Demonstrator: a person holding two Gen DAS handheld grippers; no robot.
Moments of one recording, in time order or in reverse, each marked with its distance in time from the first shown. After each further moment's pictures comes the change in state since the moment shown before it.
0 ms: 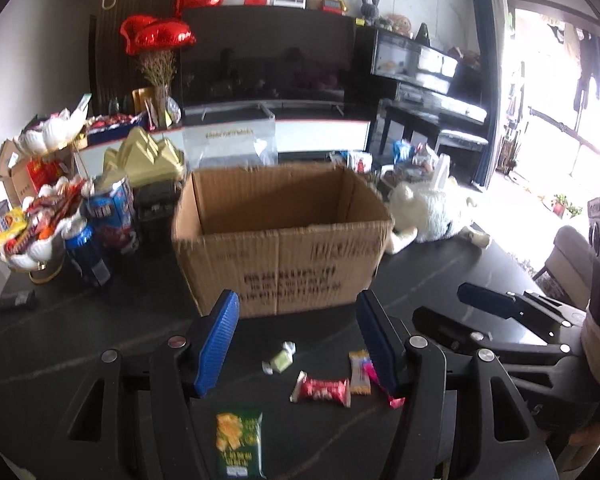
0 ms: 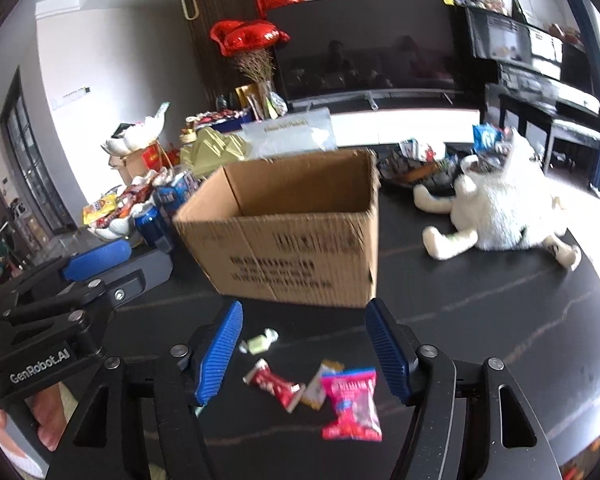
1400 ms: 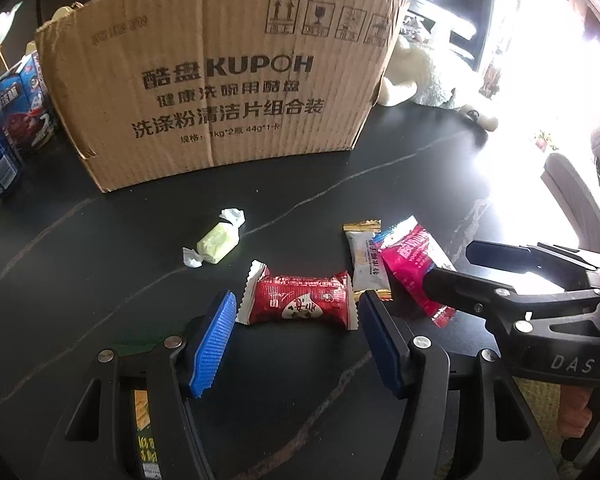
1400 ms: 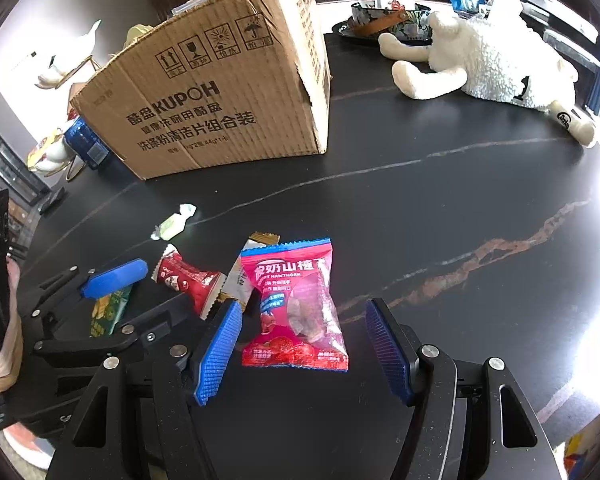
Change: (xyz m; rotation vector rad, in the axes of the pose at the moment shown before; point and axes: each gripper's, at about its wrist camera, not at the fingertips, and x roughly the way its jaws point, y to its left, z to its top) left arm 0.123 -0.012 -0.095 0.041 0.352 -0.131; right arm 0.085 -0.048 -0.073 0.091 0.359 -0.052
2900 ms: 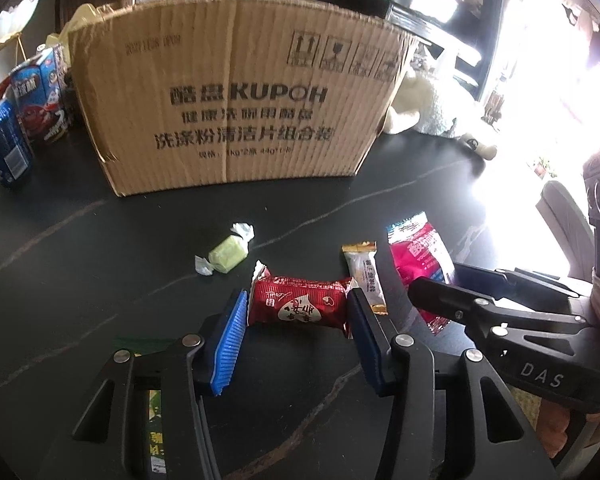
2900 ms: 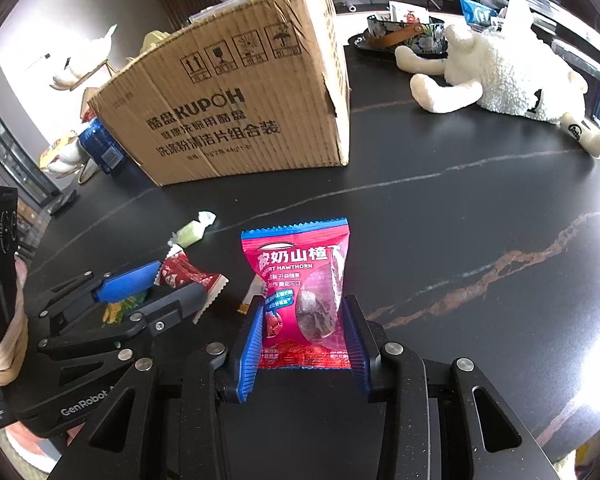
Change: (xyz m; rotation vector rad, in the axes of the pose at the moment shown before) left arm -0.021 0.006 -0.003 -0.062 -0.082 -0.013; right arm -0.005 0.010 -0.003 -0.025 -0.070 0.043
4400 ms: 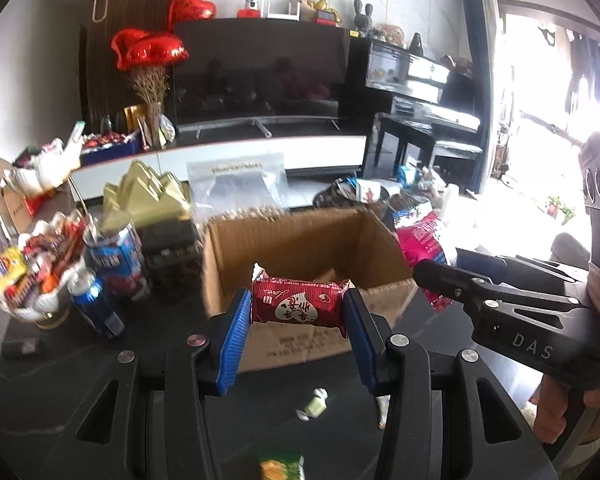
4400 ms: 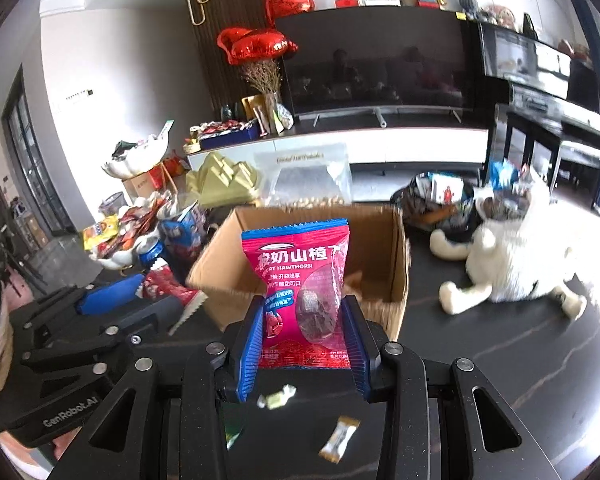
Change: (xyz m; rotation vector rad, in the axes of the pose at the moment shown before) left arm -0.144 0.029 0.121 0.075 -0.326 0.111; right arm -0.106 0.085 0.130 -0.126 -0.332 -0.009
